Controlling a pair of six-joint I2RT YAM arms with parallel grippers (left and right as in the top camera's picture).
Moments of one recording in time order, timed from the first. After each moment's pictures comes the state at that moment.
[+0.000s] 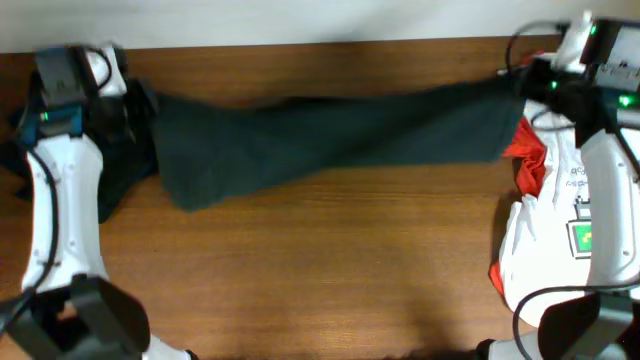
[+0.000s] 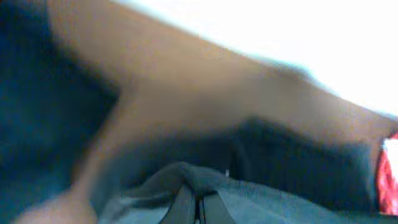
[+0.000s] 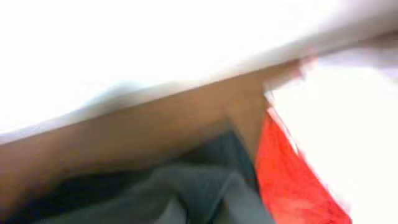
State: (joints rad) left arm 0.22 1.77 1.71 -0.75 0.37 -0.23; right arm -0.22 1.66 1.69 -0.62 -0.23 0.17
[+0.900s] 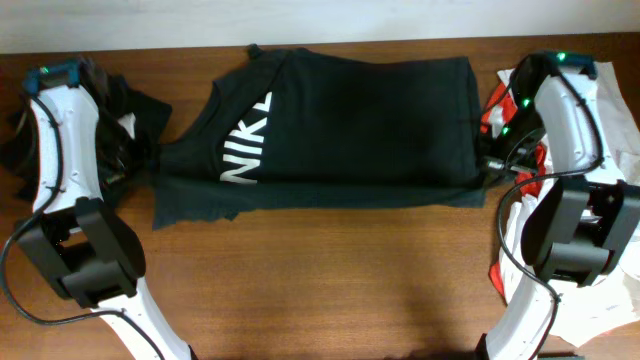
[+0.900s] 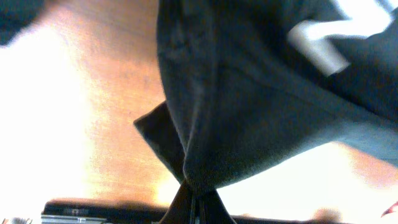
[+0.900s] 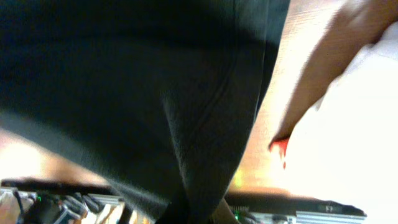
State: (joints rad) left arm 0.26 2.13 2.00 -1.68 0.12 -0.12; right arm -0.18 2.11 1.85 -1.68 -0.20 0.02
